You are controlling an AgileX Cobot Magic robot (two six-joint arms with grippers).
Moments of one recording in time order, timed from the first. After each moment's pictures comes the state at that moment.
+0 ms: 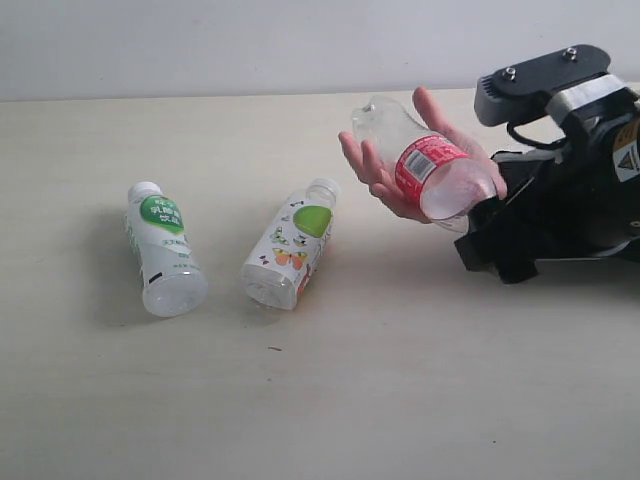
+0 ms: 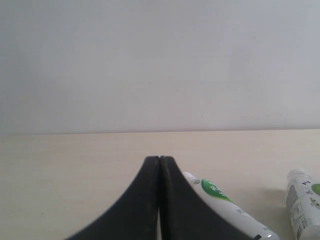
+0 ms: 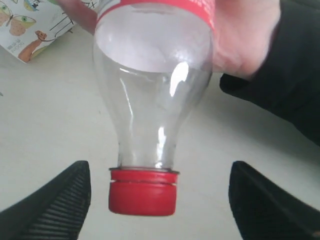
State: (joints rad) left arm -0.01 0.01 0.00 0.10 0.09 -0.12; right arm 0.57 1.23 -0.77 -0.13 0.70 0.24
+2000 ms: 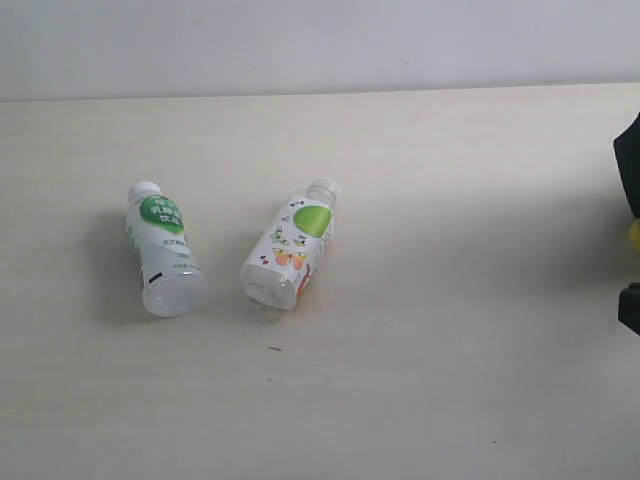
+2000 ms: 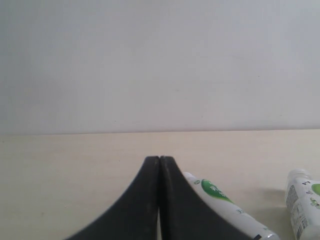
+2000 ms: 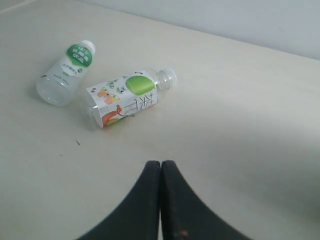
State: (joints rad) left arm -0.01 0.01 0.00 0.10 0.09 -0.12; right arm 0.60 0.26 -0.22 0.00 0.46 0.04
